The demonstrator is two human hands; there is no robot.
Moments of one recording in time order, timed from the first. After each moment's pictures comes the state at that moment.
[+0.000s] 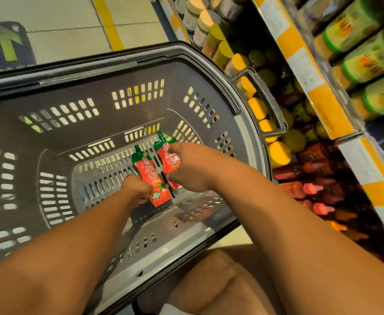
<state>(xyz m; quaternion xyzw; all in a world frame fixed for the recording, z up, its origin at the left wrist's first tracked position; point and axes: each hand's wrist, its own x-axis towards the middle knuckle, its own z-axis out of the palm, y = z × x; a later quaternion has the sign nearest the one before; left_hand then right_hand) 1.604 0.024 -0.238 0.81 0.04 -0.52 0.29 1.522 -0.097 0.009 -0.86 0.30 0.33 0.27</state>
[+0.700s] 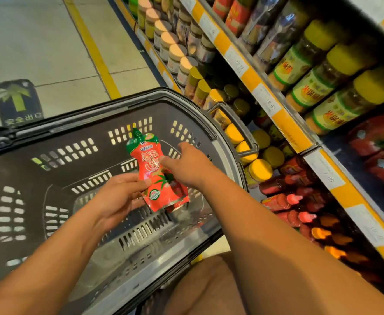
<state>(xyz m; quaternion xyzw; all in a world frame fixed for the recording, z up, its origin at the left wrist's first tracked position) 1.625 0.036 -0.073 0.54 -0.01 -0.60 0.59 1.521 -0.112 0.024 -0.79 0.45 0.11 0.41</state>
